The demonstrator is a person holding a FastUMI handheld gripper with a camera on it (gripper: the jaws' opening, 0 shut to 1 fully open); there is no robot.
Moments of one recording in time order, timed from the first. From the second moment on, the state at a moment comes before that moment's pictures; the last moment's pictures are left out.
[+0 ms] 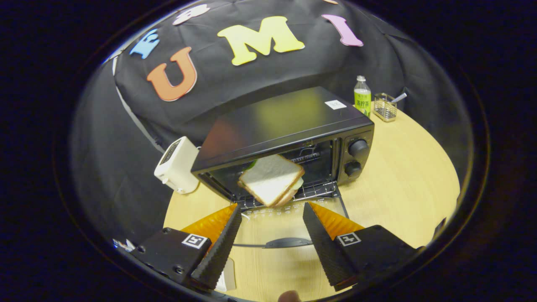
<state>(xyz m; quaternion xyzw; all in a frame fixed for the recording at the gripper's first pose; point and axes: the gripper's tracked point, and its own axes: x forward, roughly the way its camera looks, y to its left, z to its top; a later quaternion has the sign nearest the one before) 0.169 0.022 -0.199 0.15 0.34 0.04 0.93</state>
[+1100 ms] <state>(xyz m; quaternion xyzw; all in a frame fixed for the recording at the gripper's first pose) 0.099 0.019 -0.309 0.07 0.41 0.03 0.91</state>
